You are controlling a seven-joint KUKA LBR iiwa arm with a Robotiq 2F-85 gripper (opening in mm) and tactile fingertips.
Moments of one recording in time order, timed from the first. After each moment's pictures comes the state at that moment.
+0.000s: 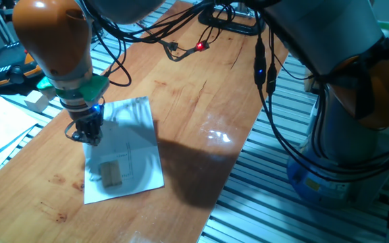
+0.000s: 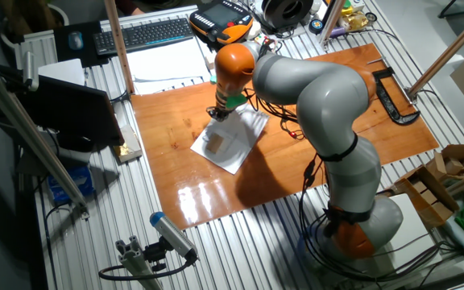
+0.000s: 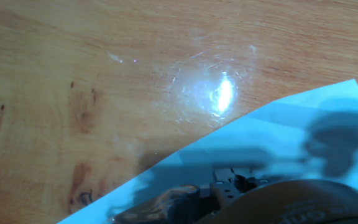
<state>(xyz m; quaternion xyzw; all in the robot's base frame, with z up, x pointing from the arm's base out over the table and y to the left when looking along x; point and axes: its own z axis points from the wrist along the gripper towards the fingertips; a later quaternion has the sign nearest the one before) 0.617 0.205 0.055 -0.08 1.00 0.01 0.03</state>
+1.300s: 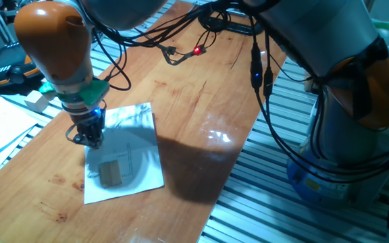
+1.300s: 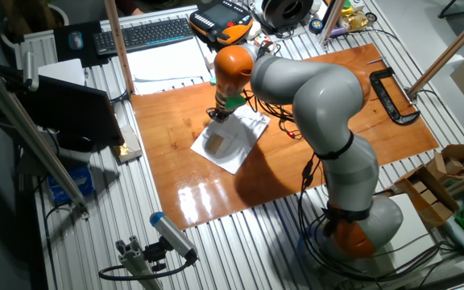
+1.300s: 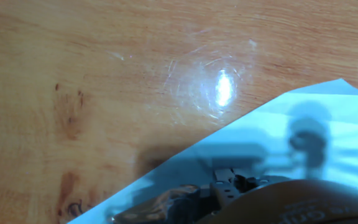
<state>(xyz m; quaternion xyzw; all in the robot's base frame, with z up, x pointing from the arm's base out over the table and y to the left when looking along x) 0.620 0.203 0.039 -0.07 1.00 0.01 0.02</state>
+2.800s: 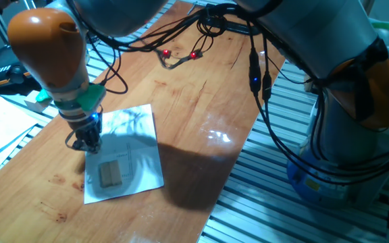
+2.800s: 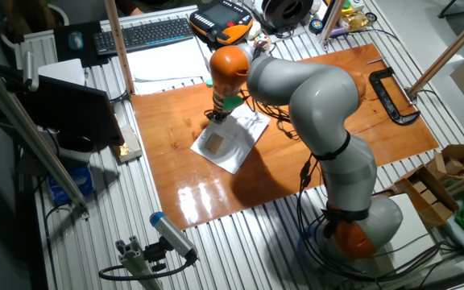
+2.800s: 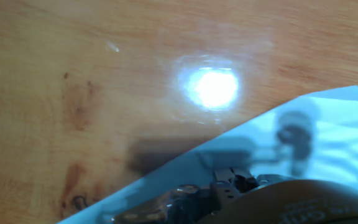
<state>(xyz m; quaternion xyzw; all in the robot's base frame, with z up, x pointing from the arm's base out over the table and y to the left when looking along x) 0.618 0.218 0.030 -0.12 0.99 -0.01 0.02</state>
